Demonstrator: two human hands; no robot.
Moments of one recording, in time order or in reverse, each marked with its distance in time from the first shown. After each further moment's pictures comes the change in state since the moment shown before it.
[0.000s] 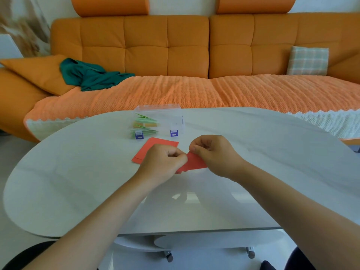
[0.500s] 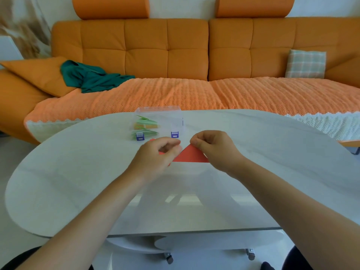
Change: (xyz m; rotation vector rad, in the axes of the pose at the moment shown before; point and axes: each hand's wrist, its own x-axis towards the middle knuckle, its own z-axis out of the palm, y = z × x) left_hand 0.003 -0.003 -0.024 0.033 0.055 0.126; right_hand 0.007 -0.005 -0.001 0.142 0.091 0.060
